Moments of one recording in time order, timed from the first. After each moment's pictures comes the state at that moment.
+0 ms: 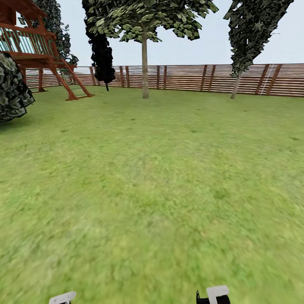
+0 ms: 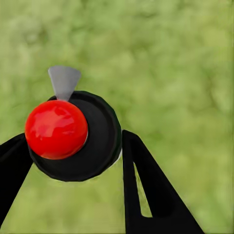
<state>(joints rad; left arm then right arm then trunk) -0.34 0.13 0.61 -0.14 -0.34 -0.39 -0.07 -0.40 0.04 -0.05 -0.02 0.32 -0.49 -0.34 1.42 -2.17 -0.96</state>
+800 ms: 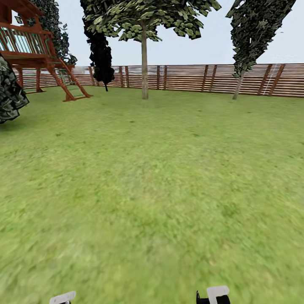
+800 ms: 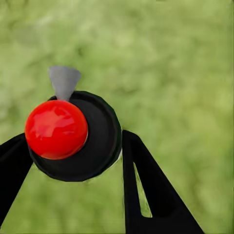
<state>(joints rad) -0.34 0.13 0.61 -0.14 -0.34 -0.39 -0.07 -0.40 0.04 -0.05 -0.02 0.32 -0.49 -0.34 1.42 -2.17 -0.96</state>
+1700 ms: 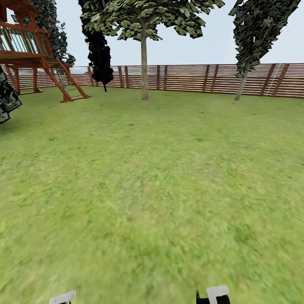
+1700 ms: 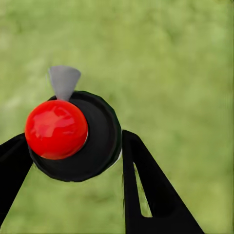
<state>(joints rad) -0.34 0.13 0.61 -0.14 -0.34 -0.39 -0.07 -0.40 0.04 -0.05 -0.02 0.32 -0.49 -0.34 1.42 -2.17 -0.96</state>
